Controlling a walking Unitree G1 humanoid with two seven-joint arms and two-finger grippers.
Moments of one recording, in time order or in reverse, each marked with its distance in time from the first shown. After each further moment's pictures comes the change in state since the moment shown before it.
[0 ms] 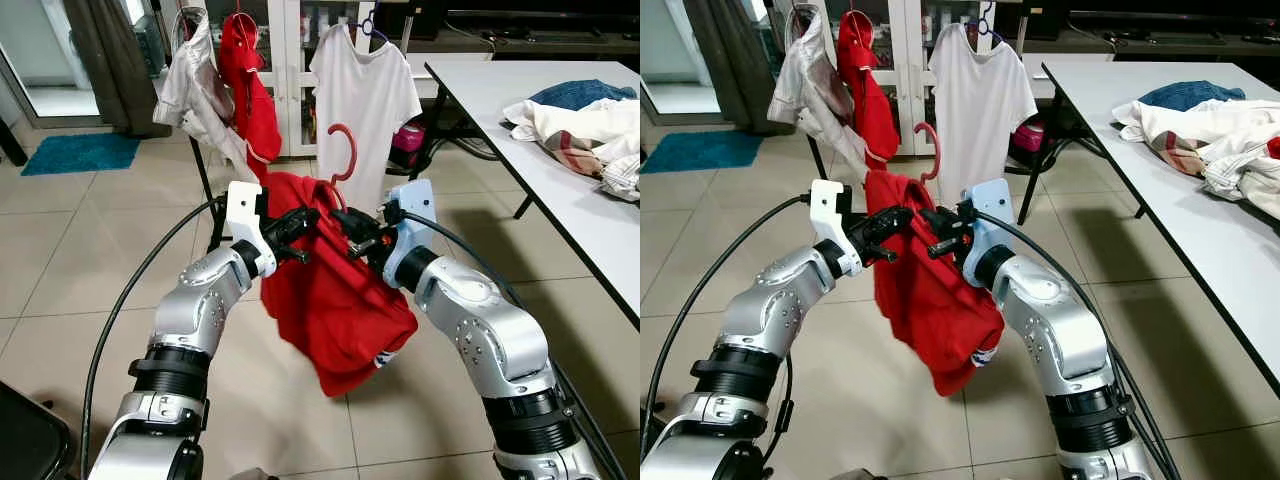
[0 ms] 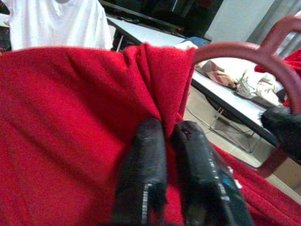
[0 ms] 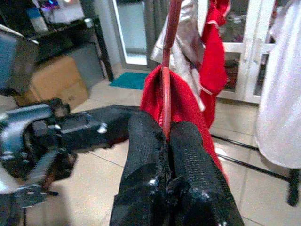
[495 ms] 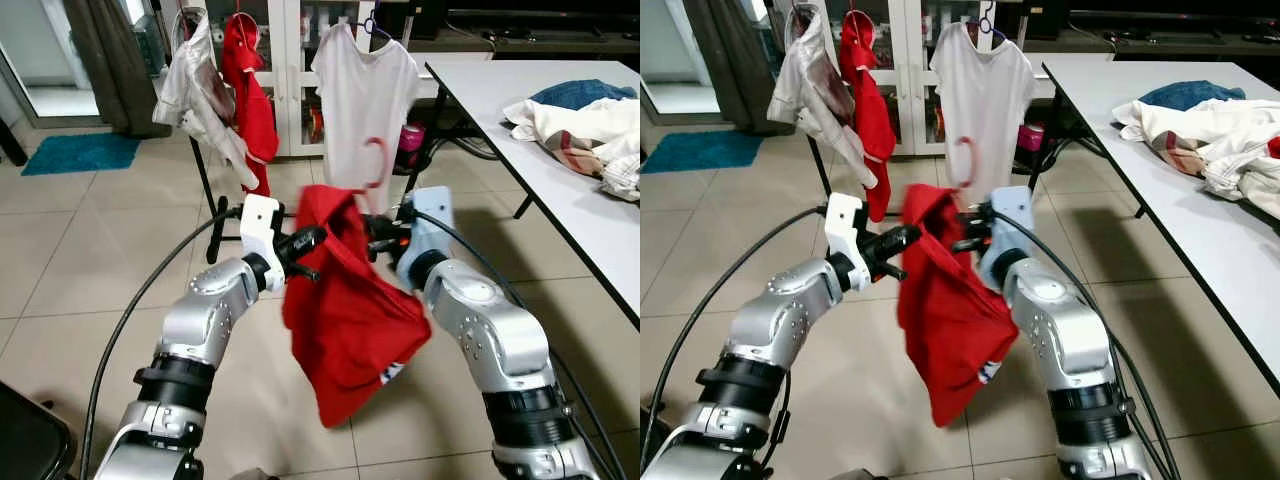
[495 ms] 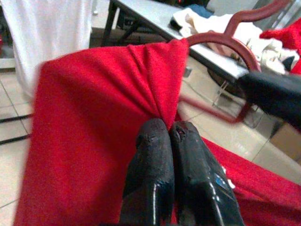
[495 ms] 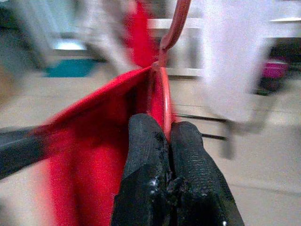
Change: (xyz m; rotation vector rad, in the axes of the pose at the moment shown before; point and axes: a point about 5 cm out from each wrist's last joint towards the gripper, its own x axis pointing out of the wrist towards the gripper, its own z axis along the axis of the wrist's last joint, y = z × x) left arm 0.000 -0.011 -0.020 0.051 0.123 -0.006; right arm -0.003 -0.039 -0.012 0.001 0.076 -0.367
